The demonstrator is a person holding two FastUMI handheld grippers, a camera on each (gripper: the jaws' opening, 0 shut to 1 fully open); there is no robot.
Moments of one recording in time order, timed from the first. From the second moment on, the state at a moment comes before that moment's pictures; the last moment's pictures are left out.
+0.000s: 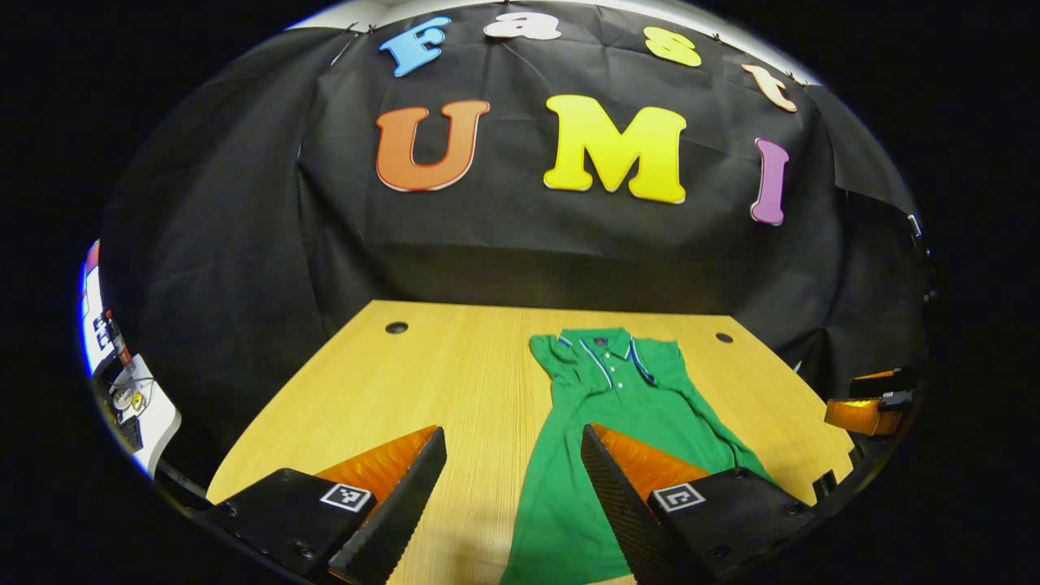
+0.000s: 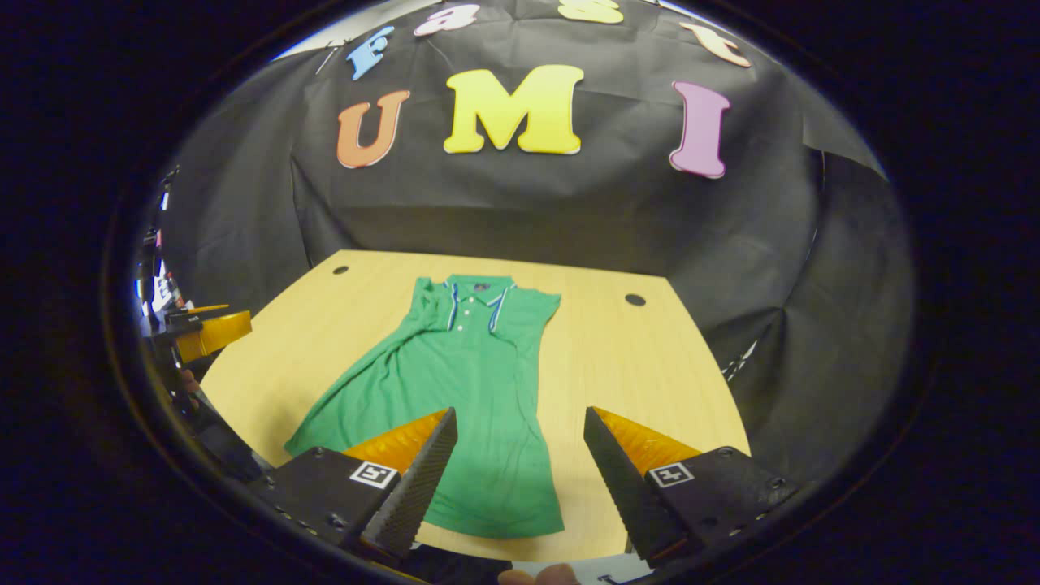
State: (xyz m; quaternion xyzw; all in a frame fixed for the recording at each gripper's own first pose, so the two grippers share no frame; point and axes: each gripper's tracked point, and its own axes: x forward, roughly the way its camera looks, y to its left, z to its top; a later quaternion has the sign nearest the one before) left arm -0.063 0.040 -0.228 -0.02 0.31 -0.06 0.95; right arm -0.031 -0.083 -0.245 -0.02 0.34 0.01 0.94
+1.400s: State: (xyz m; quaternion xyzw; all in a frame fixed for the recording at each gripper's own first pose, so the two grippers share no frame) left arm -0.179 0.018 -0.370 0.00 0.60 -0.09 0.79; right arm -0.107 -0.103 -0.421 0.02 0.61 0.01 0.79
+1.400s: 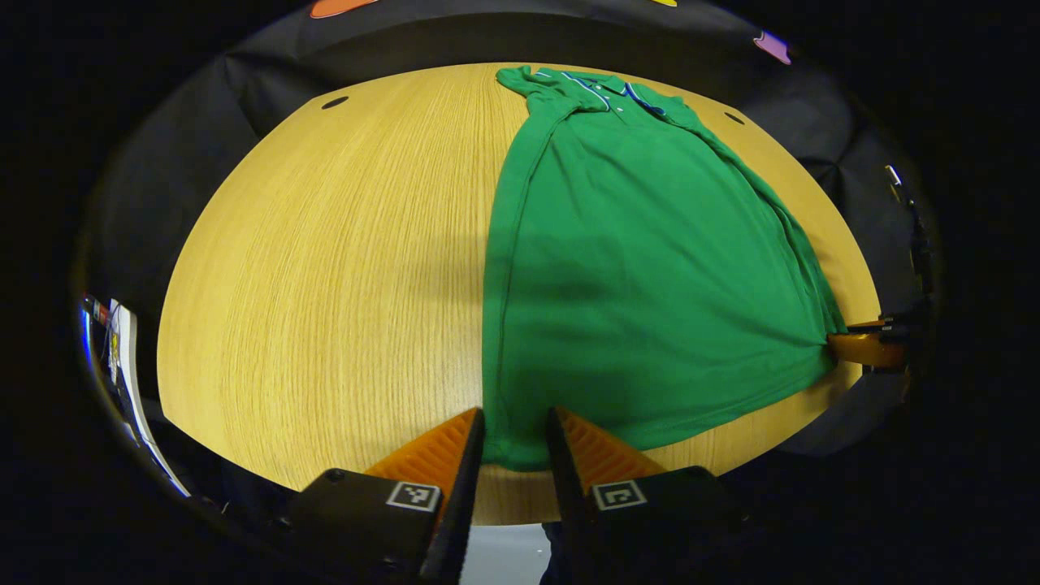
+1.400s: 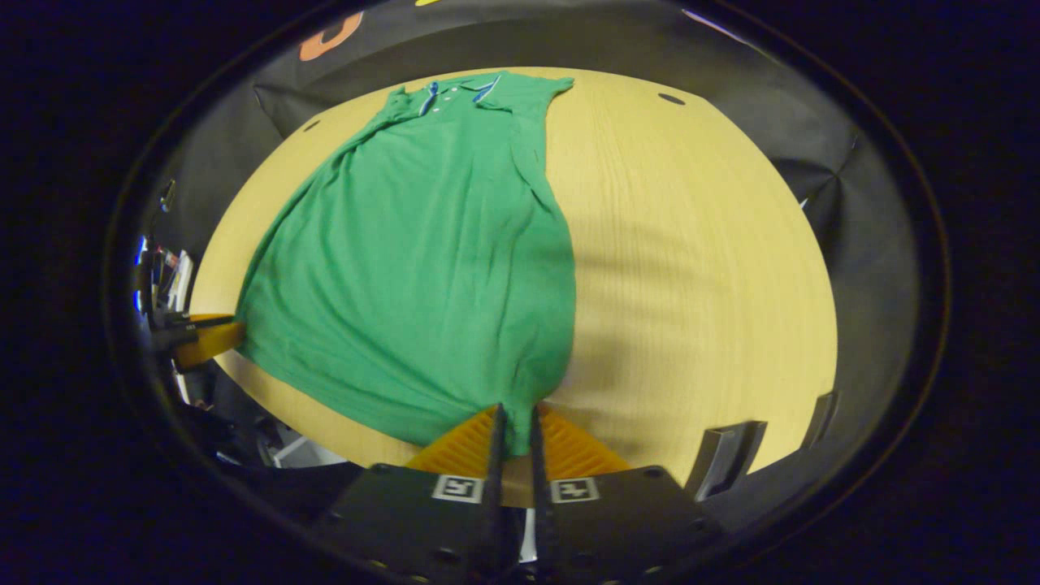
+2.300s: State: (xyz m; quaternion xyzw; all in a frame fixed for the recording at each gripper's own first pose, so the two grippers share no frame) left arm -0.105 -0.007 -0.283 -0.08 0.52 -0.17 0.84; right arm -0.049 -0.110 -0.336 0.08 0.53 -0.01 0.84
